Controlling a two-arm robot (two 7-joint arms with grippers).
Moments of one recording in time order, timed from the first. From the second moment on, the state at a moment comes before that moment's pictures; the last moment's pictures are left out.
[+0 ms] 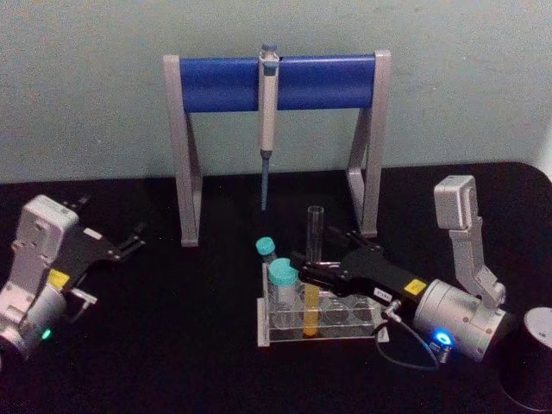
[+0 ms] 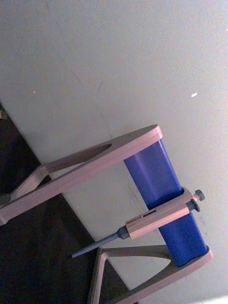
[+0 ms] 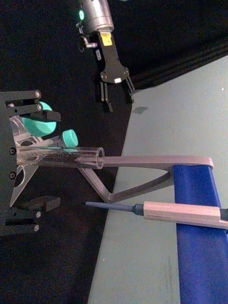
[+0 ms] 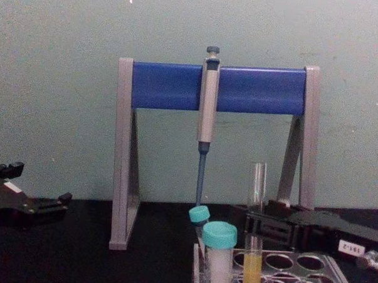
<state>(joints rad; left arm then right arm) -0.20 0.60 0.45 -1.41 -0.25 -0.12 0.03 0.22 0.43 -0.46 -1.45 0.62 0.07 0.49</state>
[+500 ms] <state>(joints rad) -0.20 0.60 0.45 -1.41 -0.25 -0.12 0.03 0.23 0.43 -0.46 -1.45 0.61 0.08 0.48</state>
